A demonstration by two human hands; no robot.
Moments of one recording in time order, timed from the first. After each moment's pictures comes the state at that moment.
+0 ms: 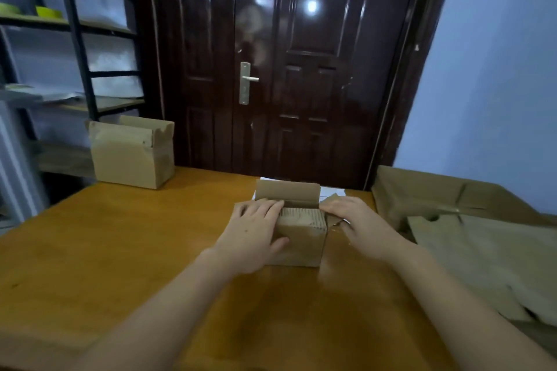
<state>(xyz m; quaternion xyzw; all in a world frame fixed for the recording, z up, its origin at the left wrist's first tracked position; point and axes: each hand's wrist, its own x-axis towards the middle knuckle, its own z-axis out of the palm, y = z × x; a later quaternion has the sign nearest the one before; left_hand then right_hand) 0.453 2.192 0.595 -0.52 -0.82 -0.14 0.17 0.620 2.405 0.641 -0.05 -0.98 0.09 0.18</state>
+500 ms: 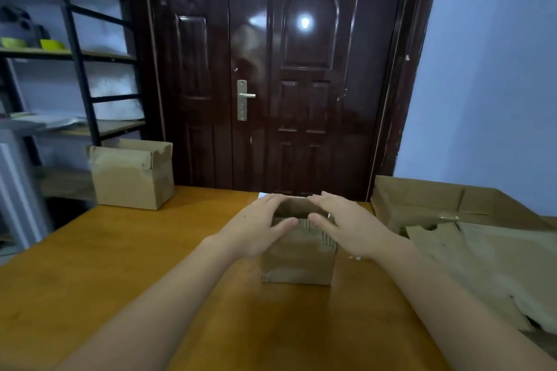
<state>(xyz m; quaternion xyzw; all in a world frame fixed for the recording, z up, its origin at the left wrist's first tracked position) 0.439 2.211 0.648 -0.54 -0.79 -0.28 0.04 0.606 2.384 0.675 -0.10 -0.98 0.10 0.16</state>
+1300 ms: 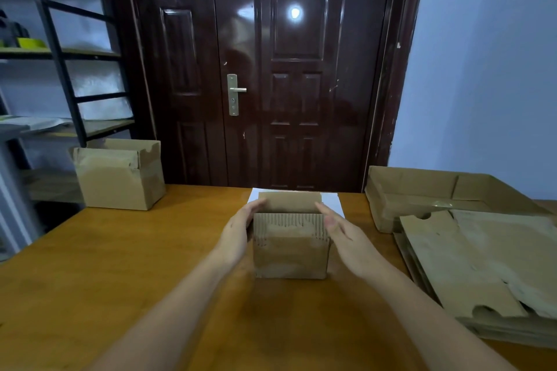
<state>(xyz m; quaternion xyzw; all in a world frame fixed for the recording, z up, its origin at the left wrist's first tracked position) 0.448 2.207 0.610 -0.34 -0.67 -0.63 -0.18 0.621 2.386 0.611 -0.16 -0.87 0.41 0.22</state>
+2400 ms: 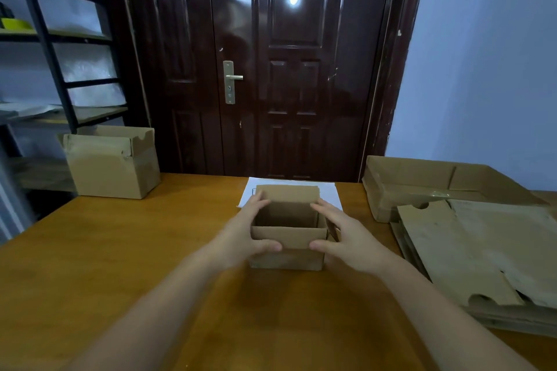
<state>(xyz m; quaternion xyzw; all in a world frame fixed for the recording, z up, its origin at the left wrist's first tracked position) 0.434 2.204 0.594 -0.51 -0.76 -0.38 -0.11 0.628 2.399 0.606 -0.13 -0.92 0.33 0.15</state>
